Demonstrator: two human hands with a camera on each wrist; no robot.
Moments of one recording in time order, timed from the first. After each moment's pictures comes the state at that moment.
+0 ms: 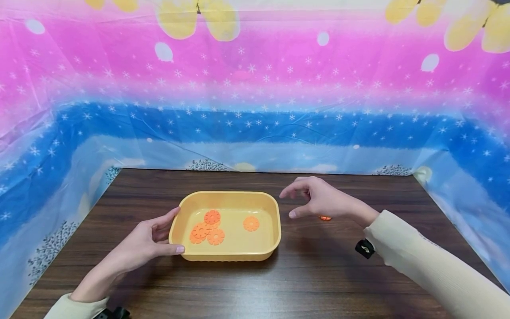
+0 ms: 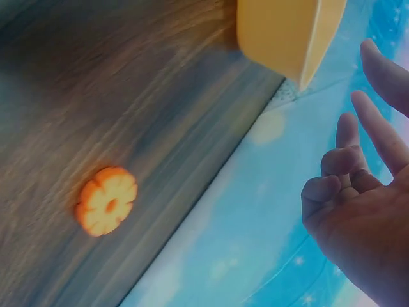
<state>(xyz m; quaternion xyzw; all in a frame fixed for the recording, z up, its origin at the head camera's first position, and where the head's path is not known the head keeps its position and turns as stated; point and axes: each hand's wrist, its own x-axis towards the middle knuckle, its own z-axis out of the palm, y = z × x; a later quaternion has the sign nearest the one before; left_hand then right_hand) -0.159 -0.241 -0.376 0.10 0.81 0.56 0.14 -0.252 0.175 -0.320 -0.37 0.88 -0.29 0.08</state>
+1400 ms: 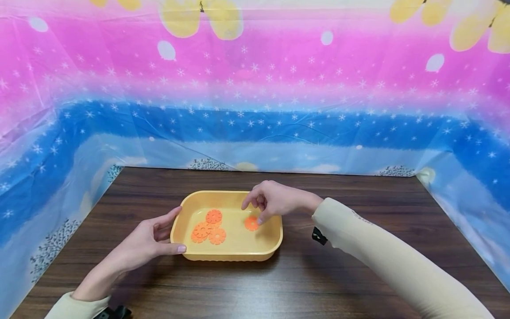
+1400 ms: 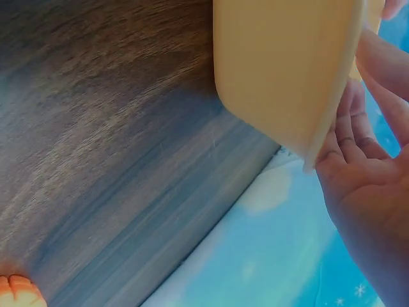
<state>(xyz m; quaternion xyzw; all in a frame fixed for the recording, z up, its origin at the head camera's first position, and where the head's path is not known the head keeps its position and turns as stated) -0.156 -0.243 -0.373 0.10 0.80 0.57 0.14 -0.283 0.084 -0.344 -0.48 0.82 -0.27 0.18</state>
